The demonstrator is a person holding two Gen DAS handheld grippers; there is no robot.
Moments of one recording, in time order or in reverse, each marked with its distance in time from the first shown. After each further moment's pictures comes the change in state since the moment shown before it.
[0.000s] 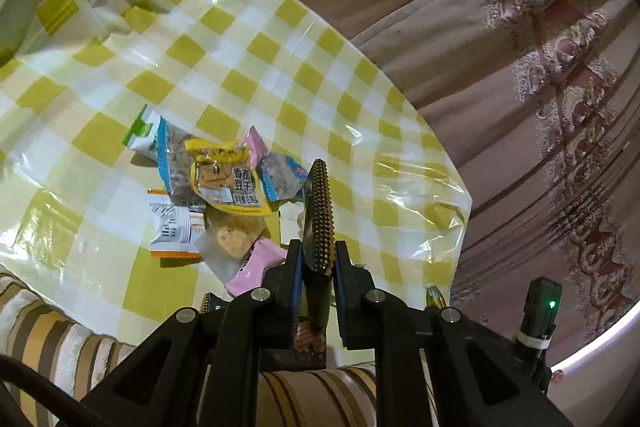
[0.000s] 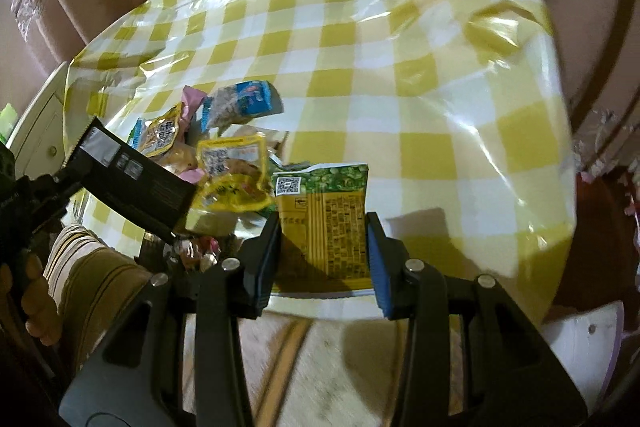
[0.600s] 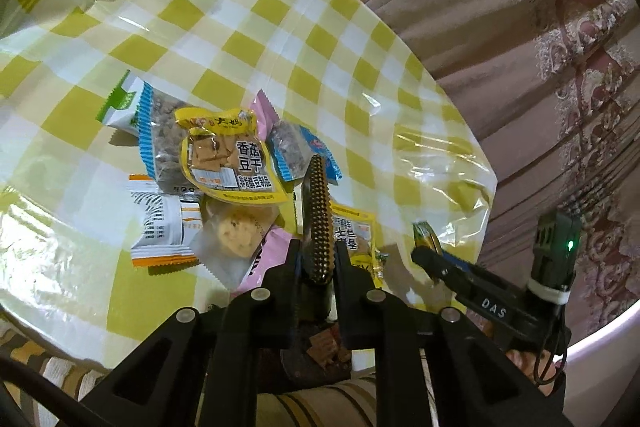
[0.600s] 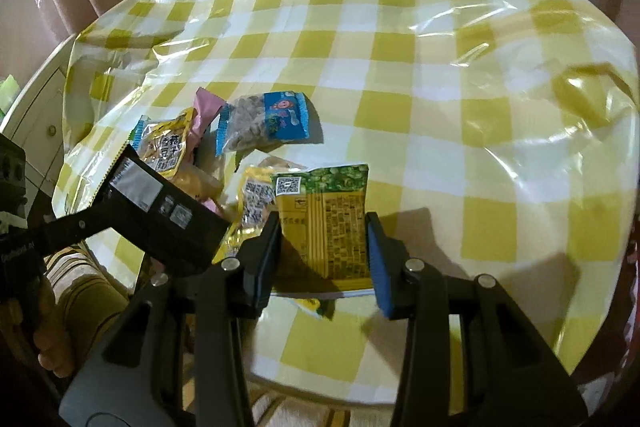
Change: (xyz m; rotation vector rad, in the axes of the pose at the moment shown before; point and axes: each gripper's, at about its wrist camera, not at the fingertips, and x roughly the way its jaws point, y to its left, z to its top) left arm 0.050 0.017 0.002 -0.004 0.112 0.019; right arm 0.058 0.044 0.047 -0.128 0.025 0.047
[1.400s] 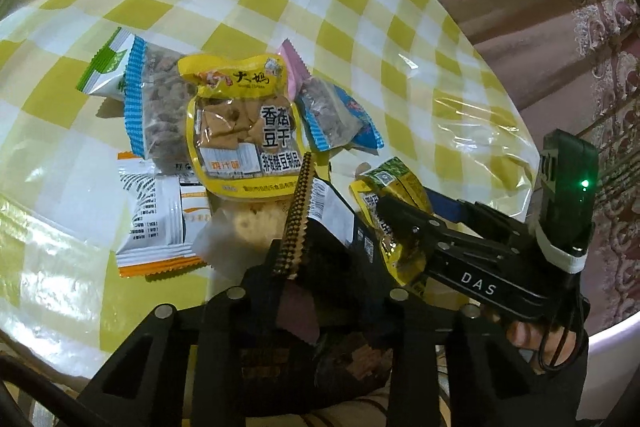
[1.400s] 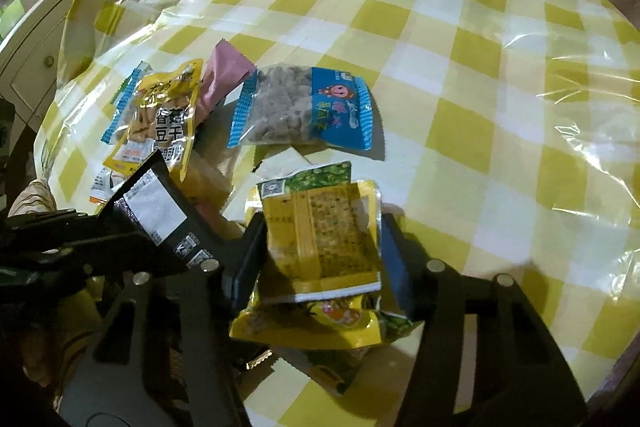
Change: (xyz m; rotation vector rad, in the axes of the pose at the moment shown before) left arm 0.045 0.011 0.002 0.005 0.140 0.101; right arm 0.076 0.044 0.030 -0.228 0.107 0.026
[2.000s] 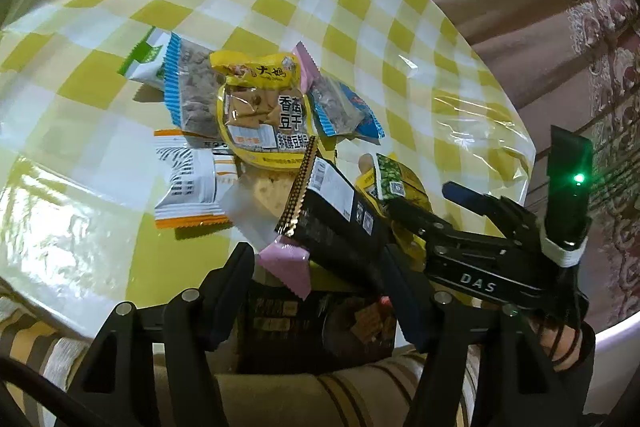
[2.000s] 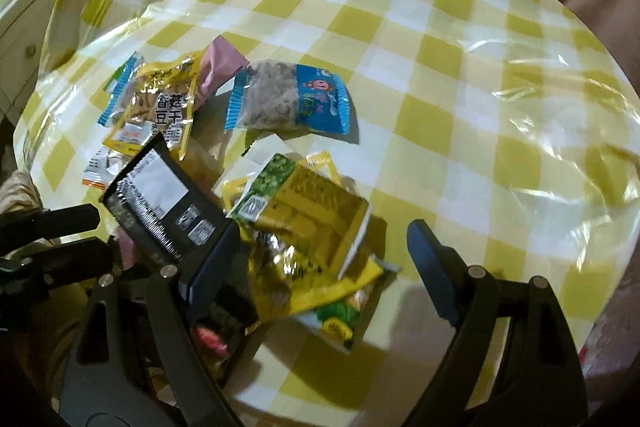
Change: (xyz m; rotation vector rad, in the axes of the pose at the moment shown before) left arm -0.023 0.005 -0.018 -0.004 -0.007 0.021; right arm -0.016 0.018 -0.008 -0.059 0.004 -0.144
